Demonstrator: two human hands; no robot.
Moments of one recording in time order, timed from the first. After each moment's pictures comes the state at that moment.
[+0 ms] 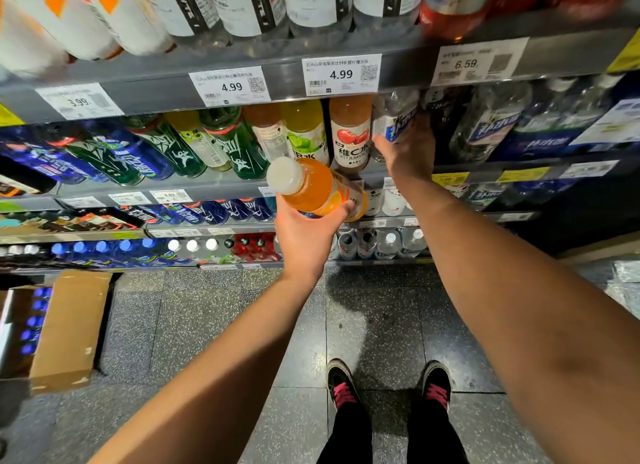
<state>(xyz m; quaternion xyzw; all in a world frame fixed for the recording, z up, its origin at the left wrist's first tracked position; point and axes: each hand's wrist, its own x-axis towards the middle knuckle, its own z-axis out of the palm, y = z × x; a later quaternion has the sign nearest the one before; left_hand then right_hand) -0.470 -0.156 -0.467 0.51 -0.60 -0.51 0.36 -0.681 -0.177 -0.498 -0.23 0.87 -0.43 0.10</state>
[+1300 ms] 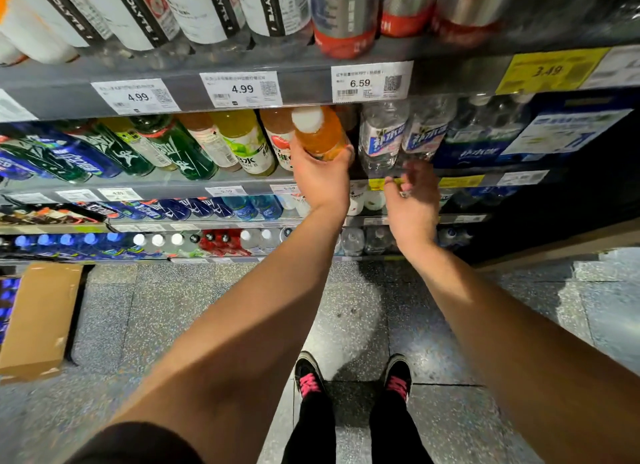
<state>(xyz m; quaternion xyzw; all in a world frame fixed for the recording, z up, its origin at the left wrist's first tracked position) -0.647 -0.154 -0.482 0.56 -0.52 -0.47 0.44 -0.705 -0.045 -0.488 -0.22 0.85 -0.48 0.07</state>
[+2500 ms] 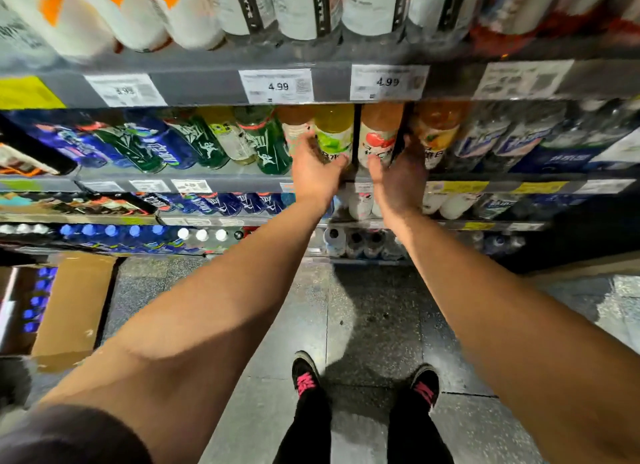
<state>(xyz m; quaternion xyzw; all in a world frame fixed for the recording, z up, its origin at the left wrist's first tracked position) -0.507 -0.257 -0.479 0.55 -0.63 -0.45 0.31 -0.599 -0.167 -0.471 -0.27 0.86 -0.42 0.12</state>
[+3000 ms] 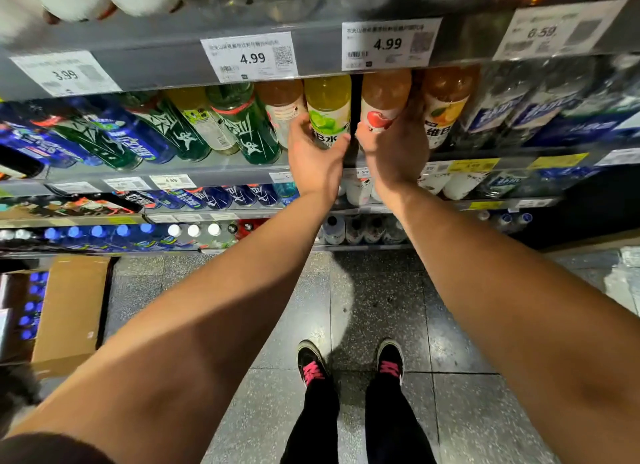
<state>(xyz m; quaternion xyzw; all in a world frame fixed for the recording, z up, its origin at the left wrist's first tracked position) -0.521 -0.255 -0.501 0.54 -0.60 -0.46 0.36 -0.611 -0.201 -0.493 -0.23 0.88 -0.42 0.02</state>
